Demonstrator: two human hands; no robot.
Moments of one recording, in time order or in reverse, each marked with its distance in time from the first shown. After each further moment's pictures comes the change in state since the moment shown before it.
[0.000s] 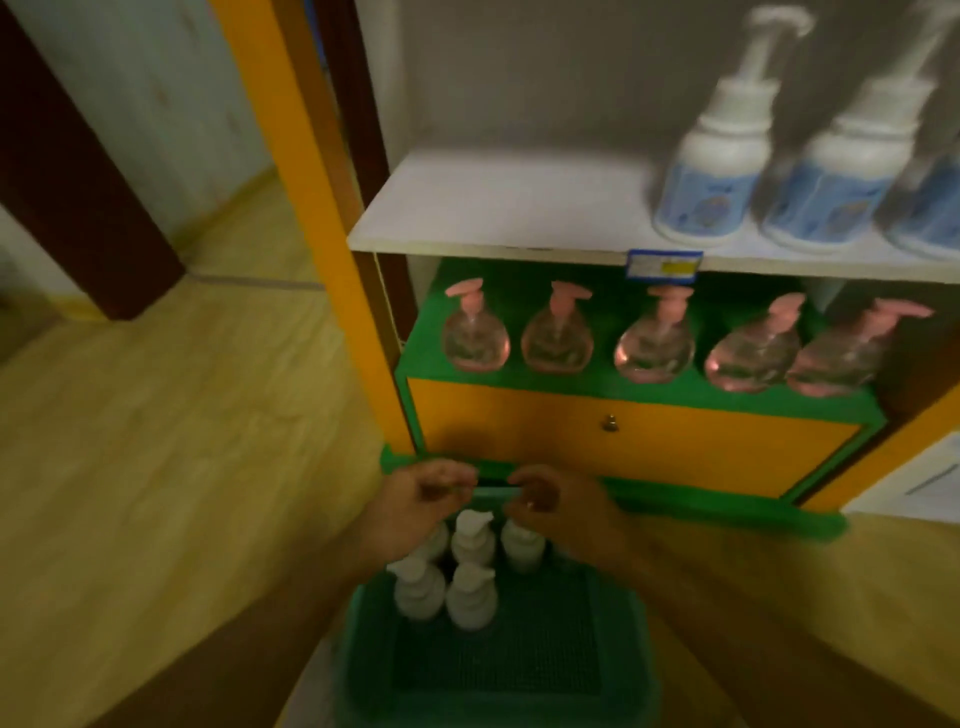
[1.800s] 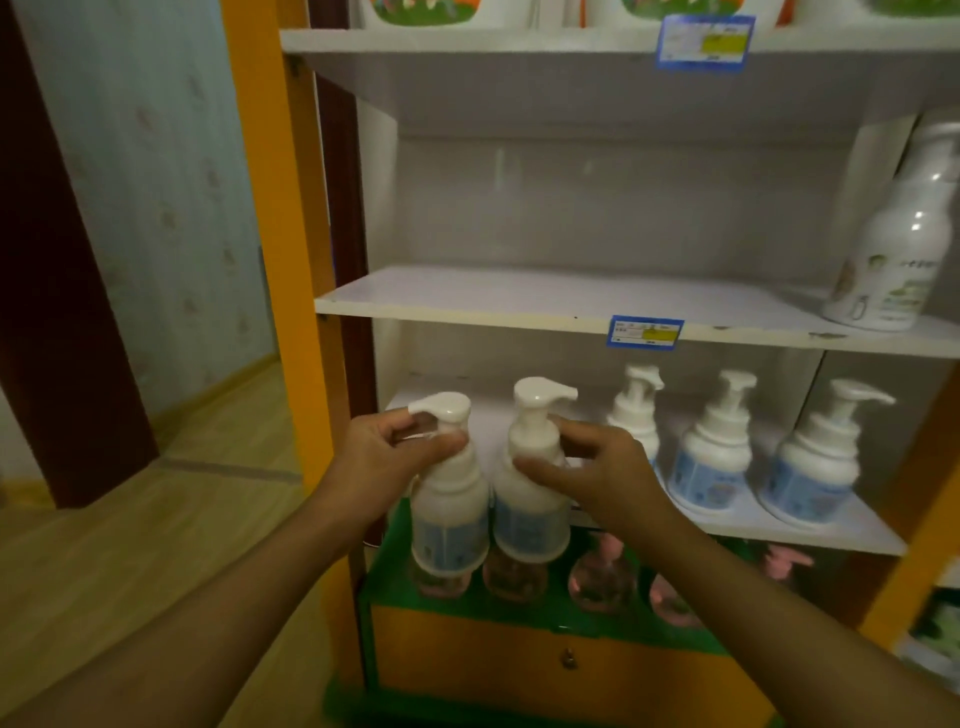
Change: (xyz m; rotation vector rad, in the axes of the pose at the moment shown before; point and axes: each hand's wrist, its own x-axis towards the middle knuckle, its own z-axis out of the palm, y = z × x) left_hand 0.013 0.243 -0.115 -0.345 0.352 0.474; right_hand -0.003 -0.202 -0.190 0.006 0.490 -0.519
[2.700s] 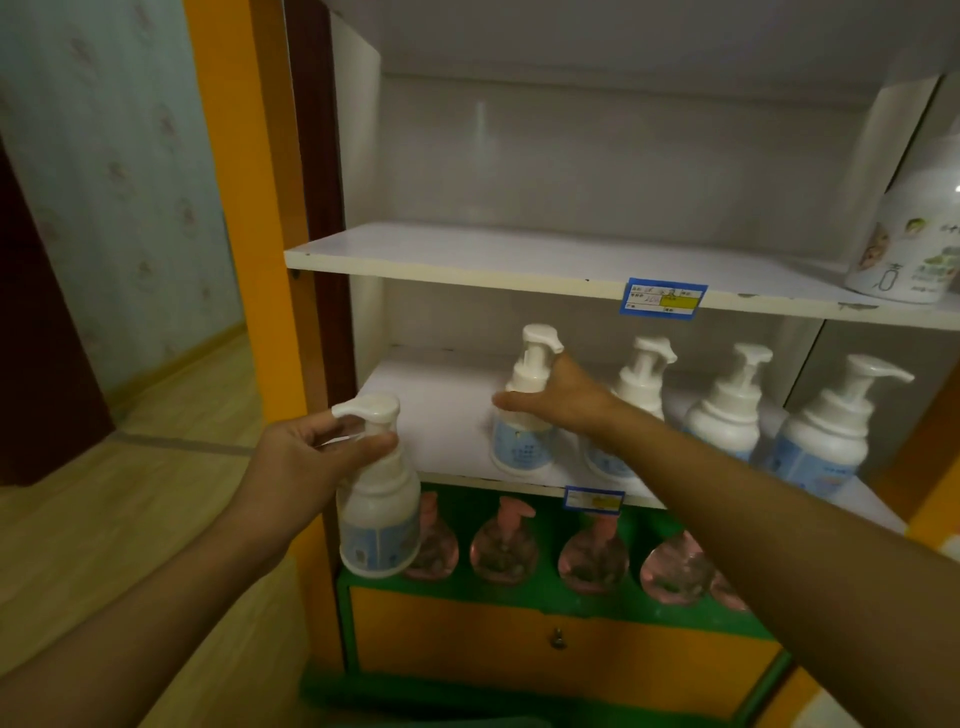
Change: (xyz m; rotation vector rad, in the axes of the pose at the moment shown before) left_hand 0.005 -0.053 -0.041 0.026 0.127 -0.075; right_hand 0.091 0.031 0.020 -0.177 -0.113 0.387
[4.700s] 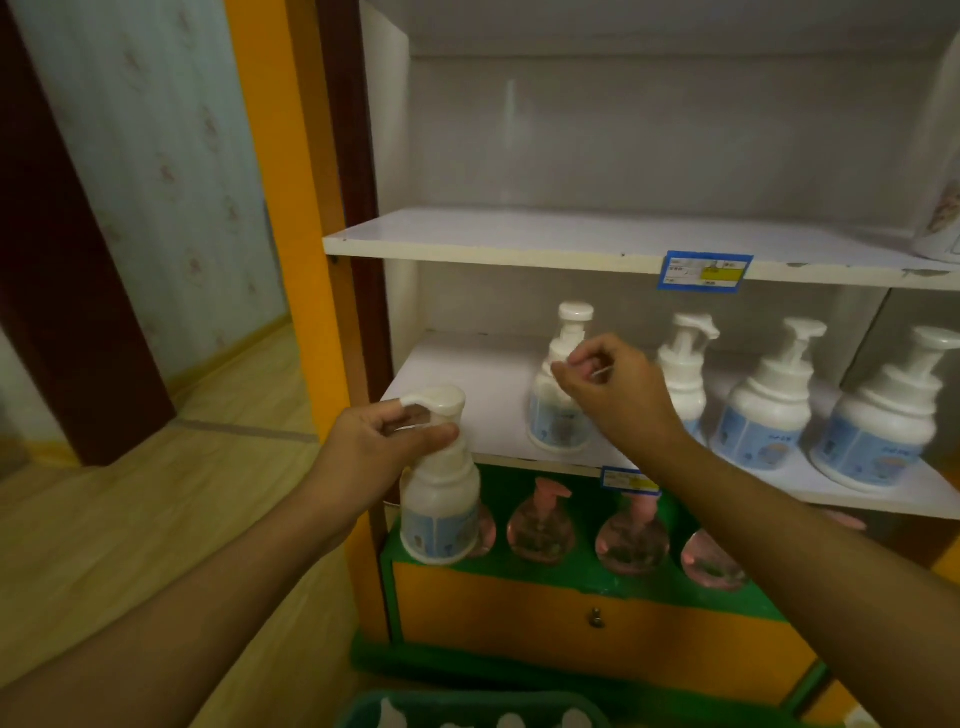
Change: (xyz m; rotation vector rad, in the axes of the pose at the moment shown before) left_hand -0.009 0.006 0.014 -0.018 -0.095 -0.064; right_hand -0.045 0.002 0.009 0.084 0.321 -0.289
